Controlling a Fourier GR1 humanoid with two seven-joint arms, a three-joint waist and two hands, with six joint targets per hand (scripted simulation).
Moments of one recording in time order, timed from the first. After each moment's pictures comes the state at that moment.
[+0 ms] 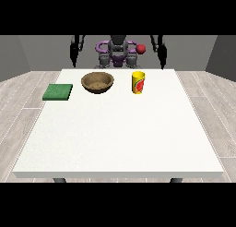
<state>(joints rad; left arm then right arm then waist) 0.00 0.12 0.01 -1.56 0.00 0.02 0.01 -0.02 -0.12 -0.02 -1.54 -0.01 0.01 -0.03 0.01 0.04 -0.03</state>
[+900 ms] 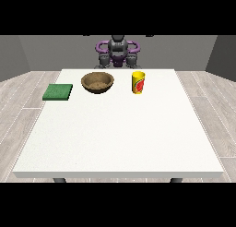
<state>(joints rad) 0.16 0.02 -0.14 -1.90 0.07 0.12 0.26 0.18 -0.06 0.00 -1.92 -0.20 0.01 0.30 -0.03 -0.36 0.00</state>
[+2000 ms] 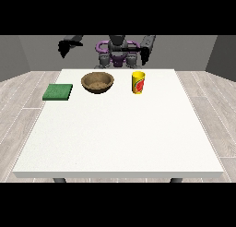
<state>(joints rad) -0.10 0.00 -0.15 -1.49 -0.03 0.26 -0.32 0.10 -0.14 -0.17 -1.63 -0.26 0.27 -0.22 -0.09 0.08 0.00</state>
